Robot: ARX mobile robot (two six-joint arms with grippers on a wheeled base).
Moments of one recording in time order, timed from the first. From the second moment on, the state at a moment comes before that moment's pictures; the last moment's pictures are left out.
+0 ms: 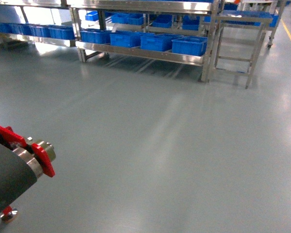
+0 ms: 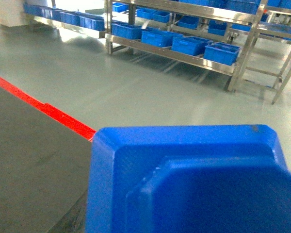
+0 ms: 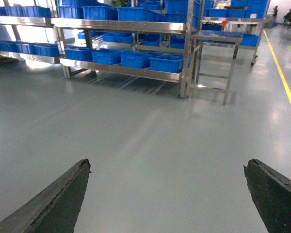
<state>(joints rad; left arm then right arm) -0.14 0.23 0.31 -0.19 -0.22 -0.10 0.00 0.00 0.01 -0.01 0.00 0.00</state>
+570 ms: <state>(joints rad) -0.14 0.23 0.31 -0.19 -0.22 -0.10 0.00 0.00 0.01 0.00 0.00 0.00</state>
